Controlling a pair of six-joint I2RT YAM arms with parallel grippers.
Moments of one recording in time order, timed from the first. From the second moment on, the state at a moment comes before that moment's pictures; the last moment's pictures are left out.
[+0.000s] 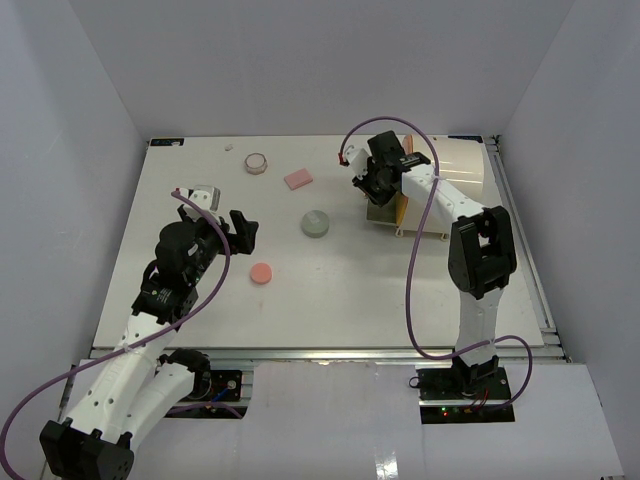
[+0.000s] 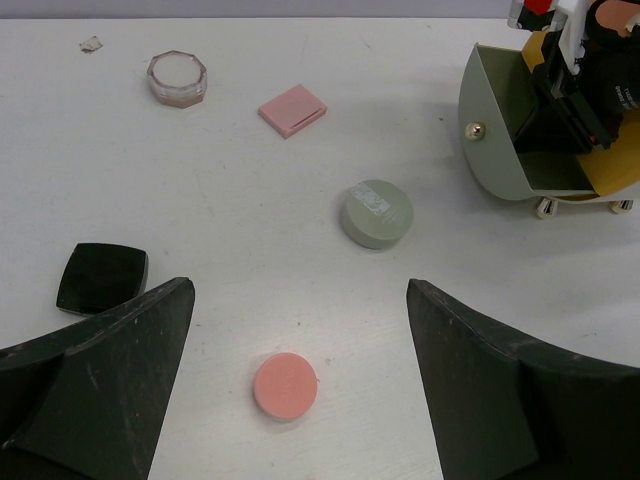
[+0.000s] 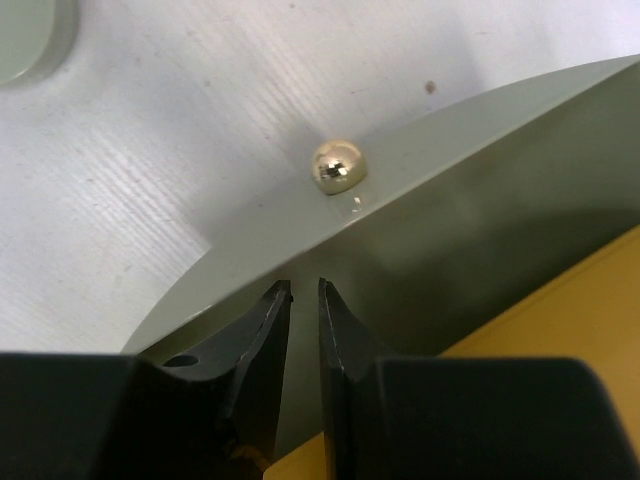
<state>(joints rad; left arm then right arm) -0.33 0.75 0.70 -0.13 0.00 -0.18 0.44 2.00 1.70 -0.68 -0.08 -0.54</state>
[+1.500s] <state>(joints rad) -0.33 0.76 0.70 -0.13 0.02 -0.18 0.41 2.19 1.90 -0.64 -0.13 -0.90</state>
